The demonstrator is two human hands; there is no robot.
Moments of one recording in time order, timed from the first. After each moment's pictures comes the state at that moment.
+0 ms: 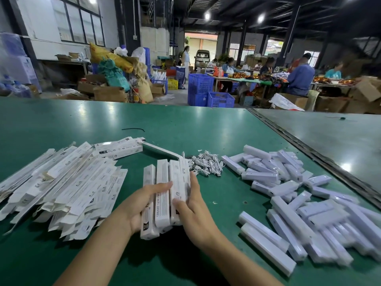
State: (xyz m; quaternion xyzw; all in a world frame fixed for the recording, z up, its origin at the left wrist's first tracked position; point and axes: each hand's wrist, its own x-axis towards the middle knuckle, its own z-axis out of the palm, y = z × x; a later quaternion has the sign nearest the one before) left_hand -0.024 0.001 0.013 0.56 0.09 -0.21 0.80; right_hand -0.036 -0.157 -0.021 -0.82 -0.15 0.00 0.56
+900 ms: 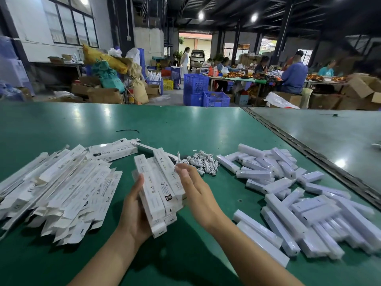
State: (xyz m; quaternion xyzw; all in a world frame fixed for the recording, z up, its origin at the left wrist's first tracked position) left_hand -0.025 -0.017 -0.015 0.35 -0.02 -0.10 0.93; right_hand -0.027 -0.170 0.015 -0.79 -0.17 -0.02 0.59
